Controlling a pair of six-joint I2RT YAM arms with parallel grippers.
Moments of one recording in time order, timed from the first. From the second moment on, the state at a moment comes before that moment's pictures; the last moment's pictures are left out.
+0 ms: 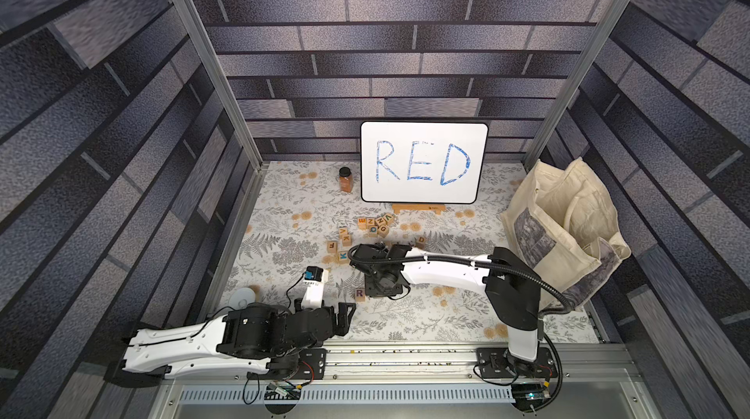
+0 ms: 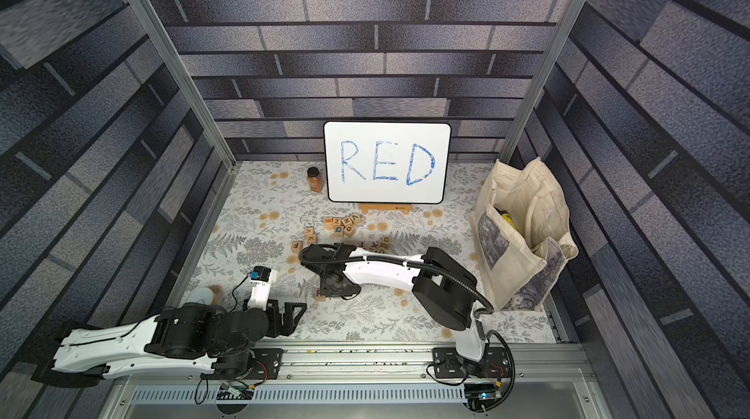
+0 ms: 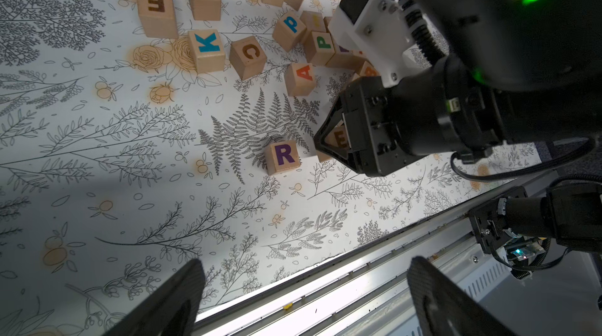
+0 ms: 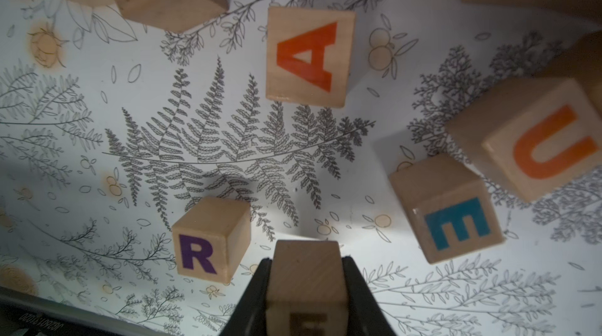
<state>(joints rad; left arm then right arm) -1.47 0.47 0.64 -1.08 -0.51 -1.17 1.17 1.95 1.42 -0.81 0.04 1.03</state>
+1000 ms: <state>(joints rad) -1.47 0.47 0.64 -1.11 -0.51 -1.19 1.18 2.02 1.45 -0.79 0.01 1.09</state>
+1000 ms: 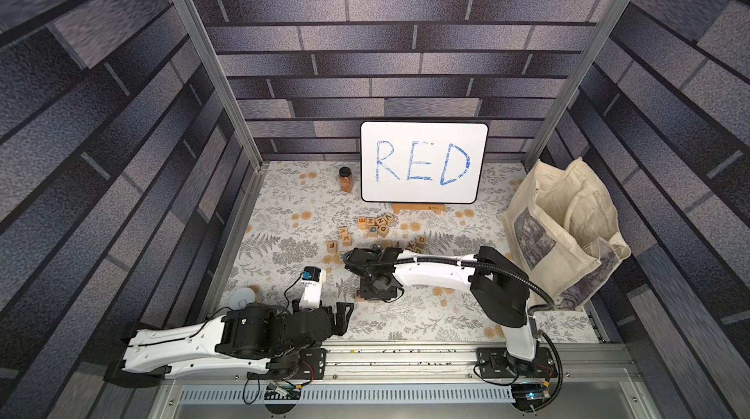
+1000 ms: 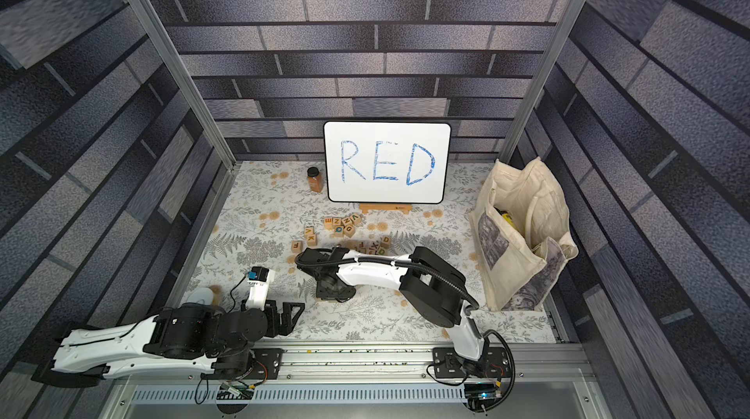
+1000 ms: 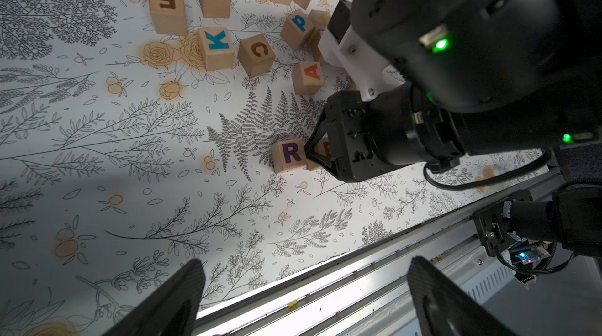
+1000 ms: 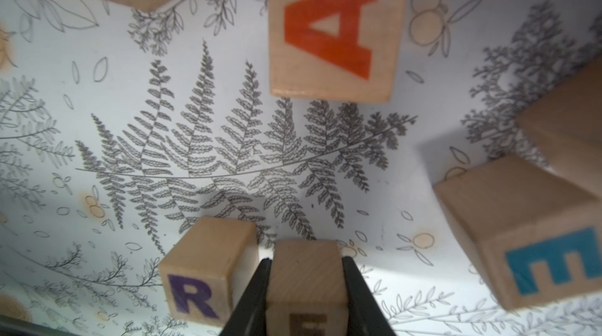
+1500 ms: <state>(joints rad) -1.47 0.47 0.64 -1.11 -0.51 -1.19 1.18 2.03 1.46 -0.80 0.03 1.09</state>
